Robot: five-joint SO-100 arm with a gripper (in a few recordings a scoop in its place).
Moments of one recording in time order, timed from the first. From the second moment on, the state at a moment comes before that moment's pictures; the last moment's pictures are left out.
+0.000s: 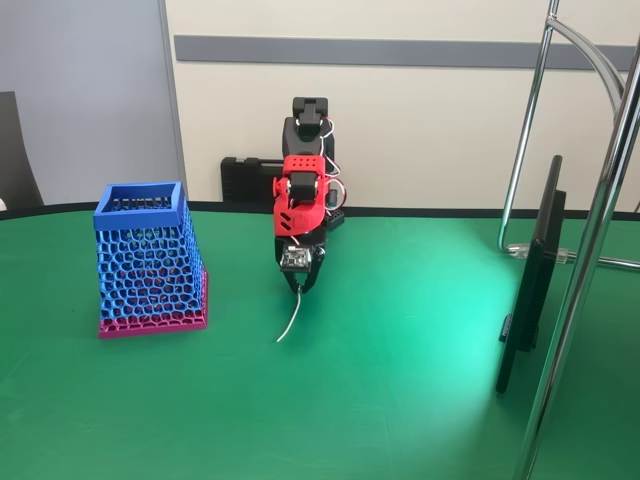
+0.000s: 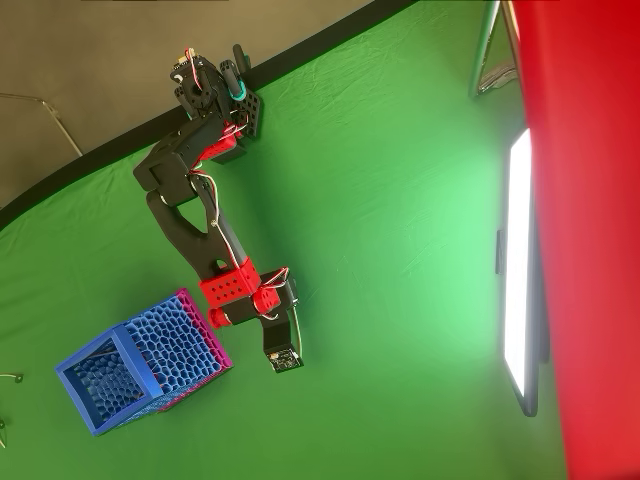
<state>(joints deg) 1.2 57.6 77.1 77.1 -85.9</state>
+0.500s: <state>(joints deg) 1.1 57.3 78.2 75.6 -84.2</state>
